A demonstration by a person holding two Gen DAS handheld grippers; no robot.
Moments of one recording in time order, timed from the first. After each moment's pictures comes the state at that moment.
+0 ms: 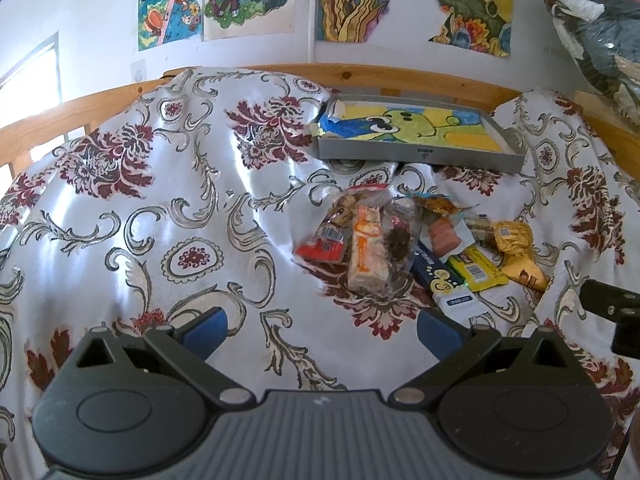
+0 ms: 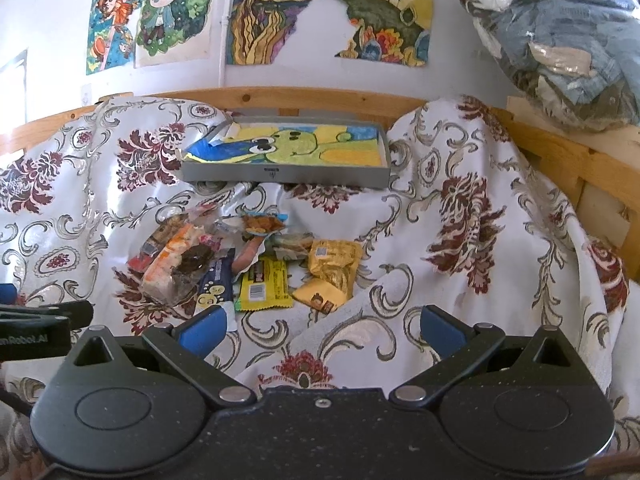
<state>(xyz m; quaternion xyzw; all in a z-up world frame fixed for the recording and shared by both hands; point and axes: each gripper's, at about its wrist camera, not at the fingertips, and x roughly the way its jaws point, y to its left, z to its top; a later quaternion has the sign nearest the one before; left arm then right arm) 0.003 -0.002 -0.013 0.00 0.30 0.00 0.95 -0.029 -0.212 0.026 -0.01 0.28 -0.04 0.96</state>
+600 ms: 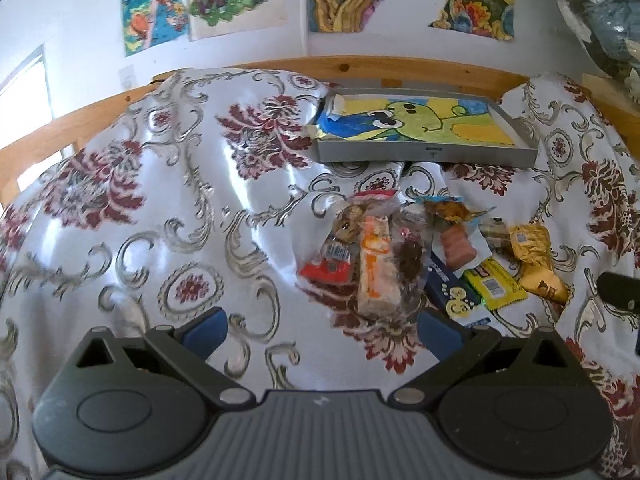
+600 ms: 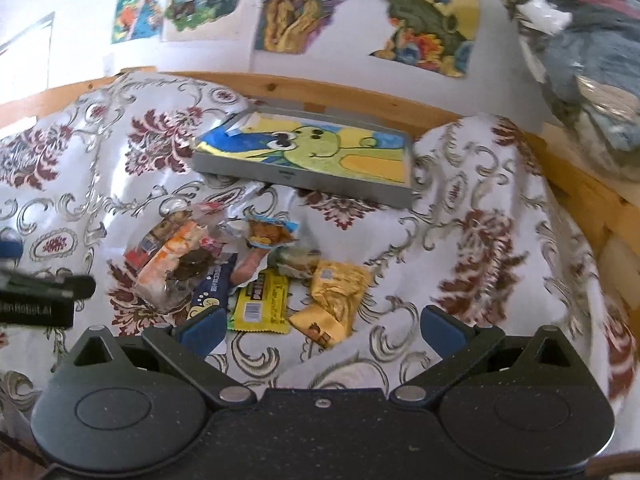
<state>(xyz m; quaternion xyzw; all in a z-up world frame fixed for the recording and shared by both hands) 0.049 -0.003 0.004 0.03 0.32 0.00 0.95 0.016 -0.213 0.041 -0.08 0.30 0.00 0.95</state>
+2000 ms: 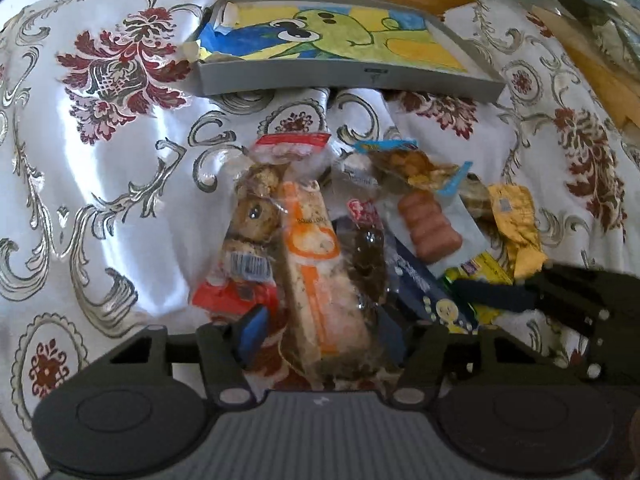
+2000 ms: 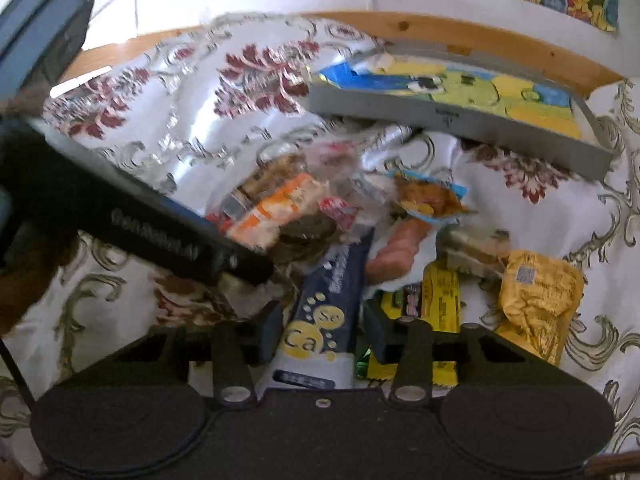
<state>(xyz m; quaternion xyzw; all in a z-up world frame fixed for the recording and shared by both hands) 0.183 -0.004 -0.043 0.02 0.44 -0.17 0.88 0.118 -0.157 -0.048 -0.05 0.35 0.18 0.92</state>
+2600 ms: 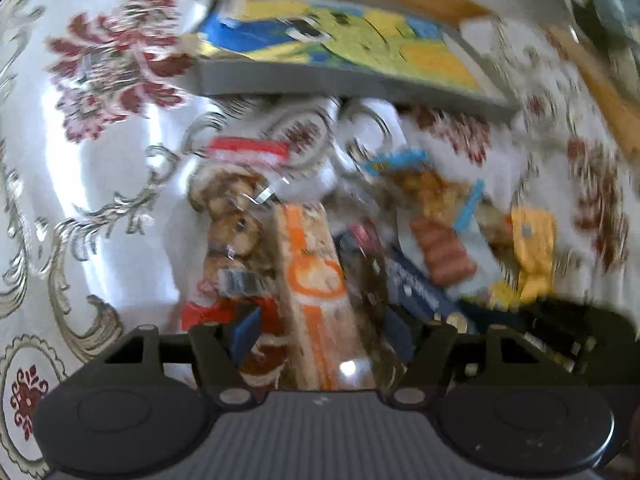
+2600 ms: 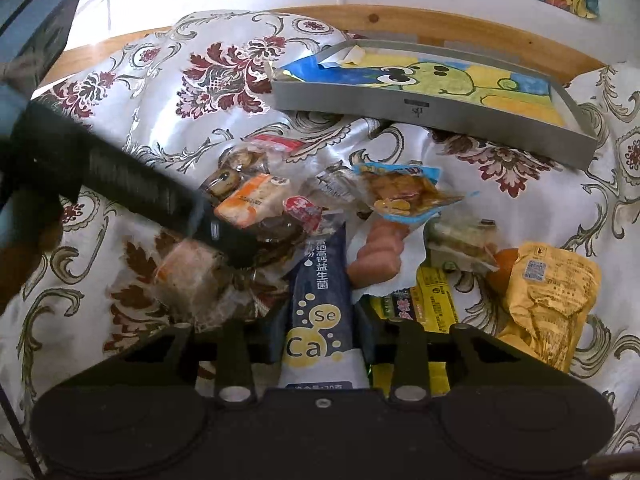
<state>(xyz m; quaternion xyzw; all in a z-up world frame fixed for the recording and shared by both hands) 0.213 0.004 -0.043 -0.03 0.45 -0.17 0.87 0.134 -0.165 -0.055 -0.04 0.35 0.15 0.92</state>
